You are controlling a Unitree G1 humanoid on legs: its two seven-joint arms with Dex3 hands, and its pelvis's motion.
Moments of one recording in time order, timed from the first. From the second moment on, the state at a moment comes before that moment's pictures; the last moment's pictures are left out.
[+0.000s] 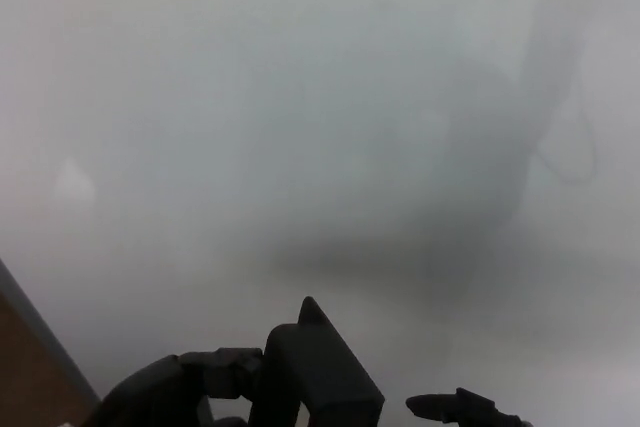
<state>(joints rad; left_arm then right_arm) 0.13 0.14 0.22 -0.12 -0.32 0.62 -1.20 -0.06 -0.09 0.15 1.11 -0.26 -0.85 -0.17</state>
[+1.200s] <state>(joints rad) 0.29 0.09 0.53 -0.17 -0.81 0.75 -1.18 -0.09 -0.09 0.19 1.11 -0.29 -0.85 -0.17</state>
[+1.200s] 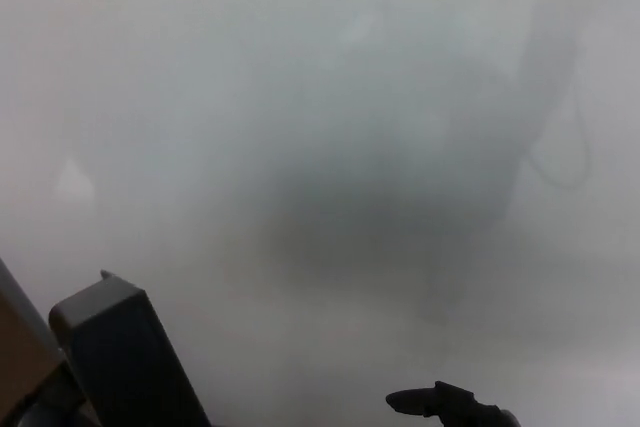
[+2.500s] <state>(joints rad) 0.24 0.09 0.61 -0.14 -1.33 0.86 -1.31 -0.14 -0.11 0.24 1.11 -0.36 -0.79 -0.22</state>
